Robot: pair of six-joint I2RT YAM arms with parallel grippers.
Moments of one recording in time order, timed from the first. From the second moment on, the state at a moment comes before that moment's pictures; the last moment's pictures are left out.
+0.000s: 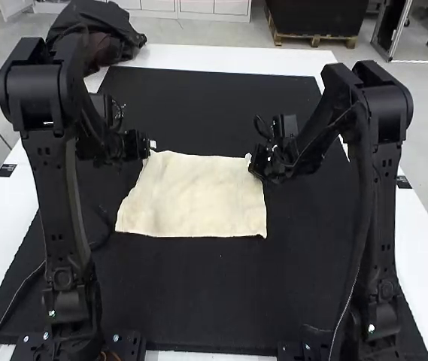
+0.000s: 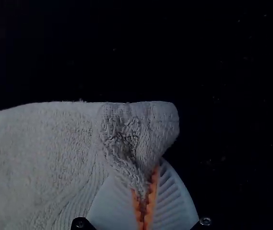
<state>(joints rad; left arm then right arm) 0.19 1.98 0.90 0.41 0.48 -0.06 0.29 2.15 1.00 0.44 -0.28 0.49</state>
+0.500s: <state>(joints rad) 0.18 2.04 0.89 0.44 0.50 -0.06 0.29 2.15 1.00 0.45 -0.29 0.49</state>
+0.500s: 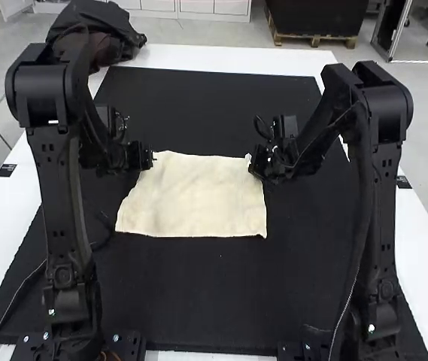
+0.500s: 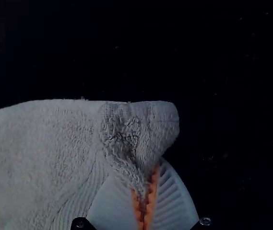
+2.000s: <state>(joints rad) 0.15 2.08 0.90 0.48 0.53 -0.12 0.29 2.13 0.95 0.51 -0.32 0.45</state>
